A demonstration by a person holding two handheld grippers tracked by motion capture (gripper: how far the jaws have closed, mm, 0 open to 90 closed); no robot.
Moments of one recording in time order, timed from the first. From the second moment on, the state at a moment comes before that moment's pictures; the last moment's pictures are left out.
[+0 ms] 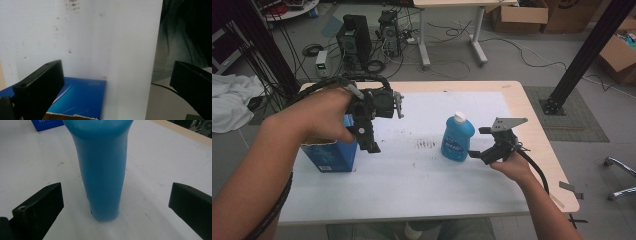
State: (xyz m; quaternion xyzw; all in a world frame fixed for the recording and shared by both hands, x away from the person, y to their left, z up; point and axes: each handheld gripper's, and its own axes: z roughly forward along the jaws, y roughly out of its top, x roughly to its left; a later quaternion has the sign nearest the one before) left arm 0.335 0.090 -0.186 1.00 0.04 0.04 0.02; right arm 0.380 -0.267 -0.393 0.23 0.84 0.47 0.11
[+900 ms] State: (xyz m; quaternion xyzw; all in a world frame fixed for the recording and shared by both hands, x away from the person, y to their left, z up) left arm 0.335 0.098 -0.187 1.00 0.05 0.04 0.02; right arm 0.394 -0.231 -0.433 0.22 0.81 0.53 0.11
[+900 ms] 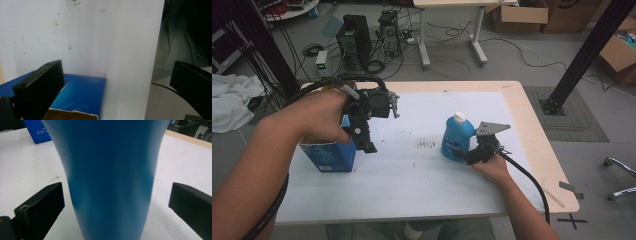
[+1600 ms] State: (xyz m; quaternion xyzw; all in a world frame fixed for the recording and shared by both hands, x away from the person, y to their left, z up) left arm 0.337 0.096 -0.189 1.00 0.05 0.04 0.02; right arm 0.397 -0.226 -0.442 0.23 0.80 0.55 0.13
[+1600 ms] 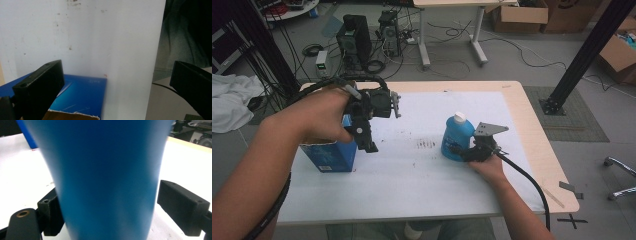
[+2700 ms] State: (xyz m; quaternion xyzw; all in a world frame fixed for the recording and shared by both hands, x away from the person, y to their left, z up) left arm 0.341 0.095 -0.191 1.00 0.05 0.04 0.02; right arm 0.397 -0.226 -0.442 0.21 0.79 0.56 0.11
